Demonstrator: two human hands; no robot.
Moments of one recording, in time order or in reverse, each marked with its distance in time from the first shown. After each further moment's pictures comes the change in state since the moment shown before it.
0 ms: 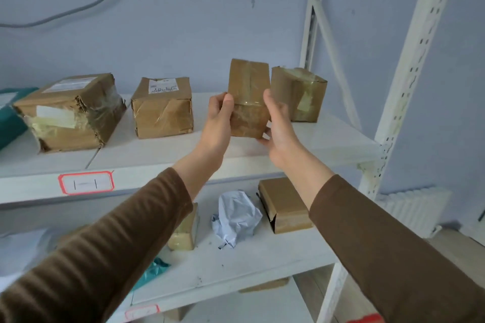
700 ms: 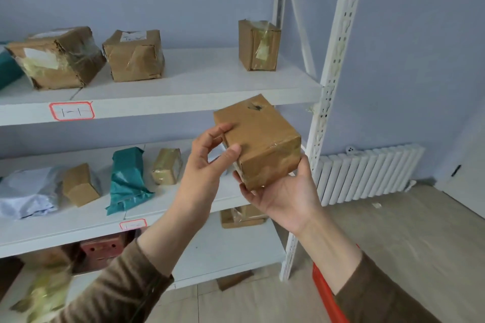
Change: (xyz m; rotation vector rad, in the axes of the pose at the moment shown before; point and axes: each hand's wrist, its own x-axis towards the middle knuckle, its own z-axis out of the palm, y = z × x) left_hand -0.280 -0.016 0.070 -0.055 -0.076 -0.080; right_hand -0.247 0.058 -0.184 0.623 -0.184 0.500
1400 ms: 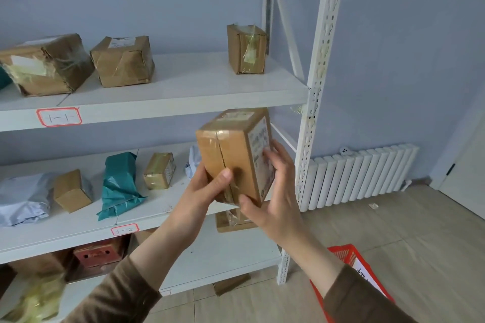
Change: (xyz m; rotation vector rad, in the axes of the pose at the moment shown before) left_hand -0.017 -0.035 0.005 -0.014 -0.233 -0.117; right_hand -0.008 0.017 -0.042 -1.347 0.061 -1.124
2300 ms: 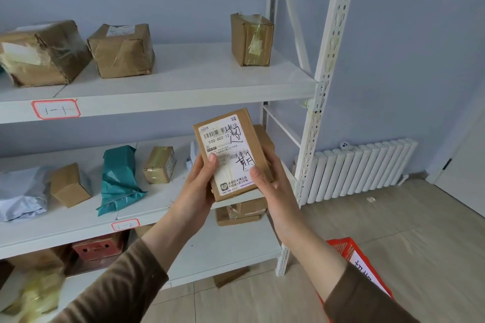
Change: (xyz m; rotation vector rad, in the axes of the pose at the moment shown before) left_hand 0.029 -0.028 -0.026 -0.334 0.089 -0.118; right_hand 0.008 -0.003 0.022 0.481 -0.117 0.615
